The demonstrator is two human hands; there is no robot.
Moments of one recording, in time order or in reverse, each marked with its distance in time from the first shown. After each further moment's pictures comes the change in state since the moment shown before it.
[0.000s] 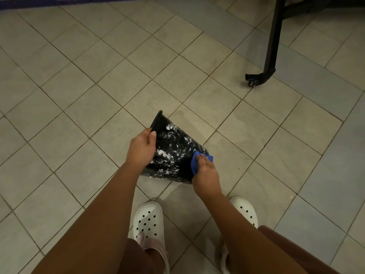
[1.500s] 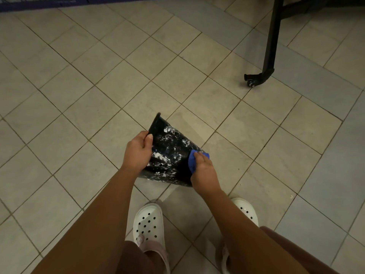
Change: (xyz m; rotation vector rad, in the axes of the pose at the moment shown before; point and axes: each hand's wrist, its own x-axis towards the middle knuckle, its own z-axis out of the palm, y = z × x) left_hand -0.002 -0.009 -0.004 -0.053 0.010 0.009; right_hand 0.012 -0.002 -0.003 0.009 -0.047 -0.014
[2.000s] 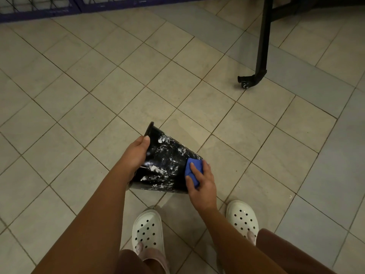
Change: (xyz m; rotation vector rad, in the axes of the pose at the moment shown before) left_hand 0.010 0.015 -0.004 -0.282 -0.239 -0.324; right_hand -0.027 0.024 0.033 0.330 0.237 0.035
